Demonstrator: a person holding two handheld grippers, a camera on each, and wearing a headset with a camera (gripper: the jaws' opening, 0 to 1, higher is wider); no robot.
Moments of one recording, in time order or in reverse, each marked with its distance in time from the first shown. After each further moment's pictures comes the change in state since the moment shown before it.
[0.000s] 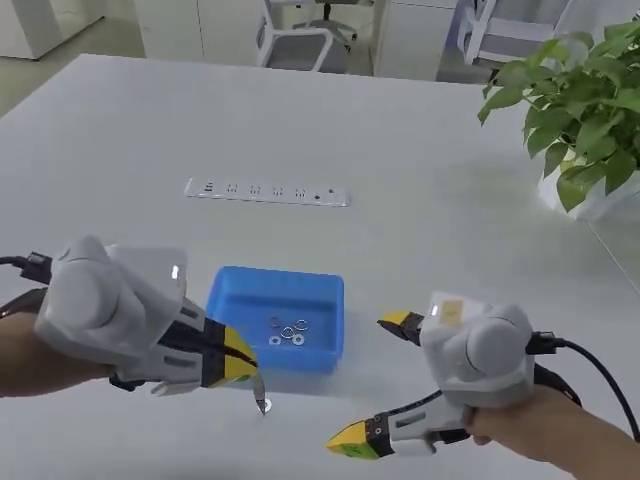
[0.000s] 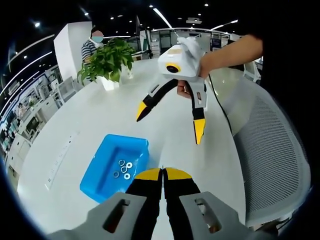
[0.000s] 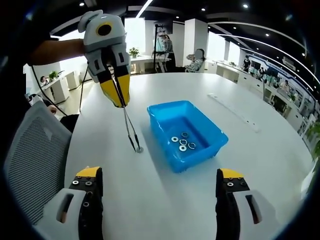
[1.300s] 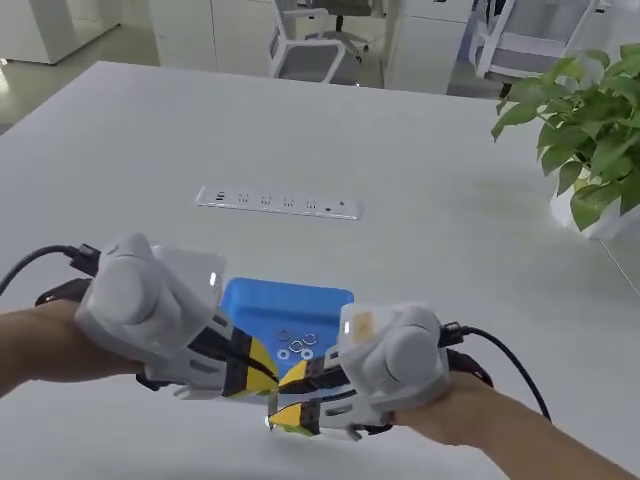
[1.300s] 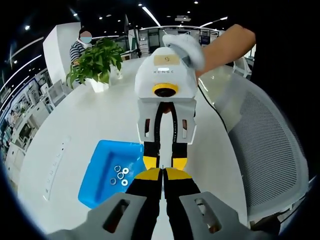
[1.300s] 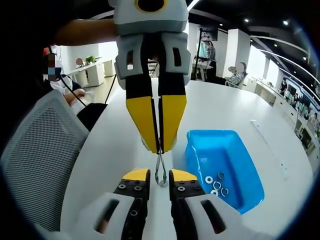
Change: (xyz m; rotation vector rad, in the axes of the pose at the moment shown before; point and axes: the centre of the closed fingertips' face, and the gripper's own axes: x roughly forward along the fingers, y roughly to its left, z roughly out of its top) left arm 0.008 0.001 0.005 0.050 0.017 -0.086; right arm 0.063 0.053 0.044 -0.241 -0.010 0.282
